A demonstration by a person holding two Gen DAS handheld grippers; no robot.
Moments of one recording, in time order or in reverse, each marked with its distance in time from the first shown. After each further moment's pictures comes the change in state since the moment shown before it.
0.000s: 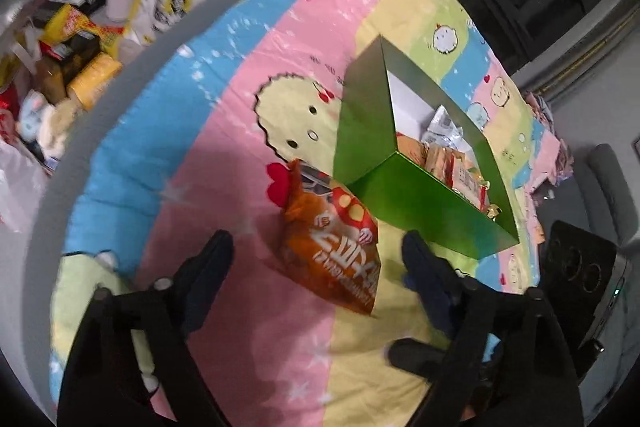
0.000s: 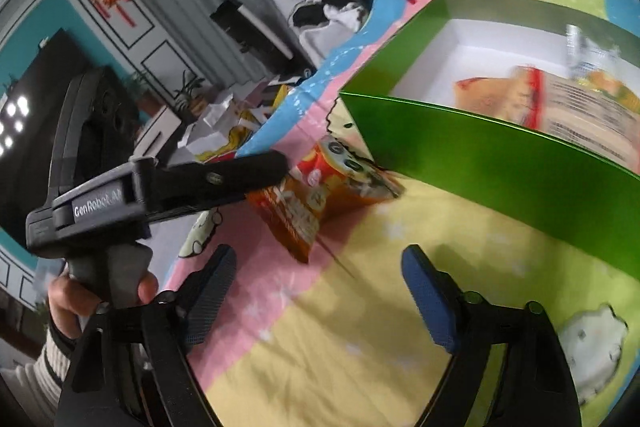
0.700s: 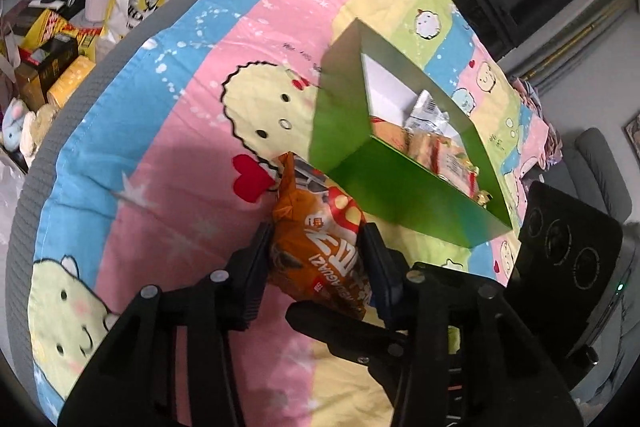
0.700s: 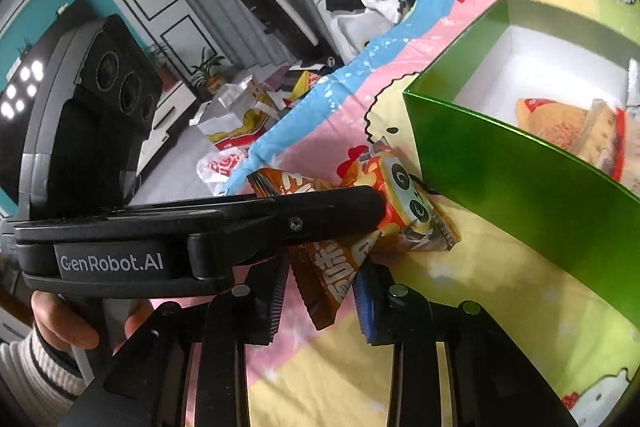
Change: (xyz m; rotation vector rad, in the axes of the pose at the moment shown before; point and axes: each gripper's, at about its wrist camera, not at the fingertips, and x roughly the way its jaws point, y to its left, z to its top) left arm 0.002 -0.019 -0.007 0.068 0.007 -0.027; right arm 0.024 0.014 0.008 -0.114 0.031 0.022
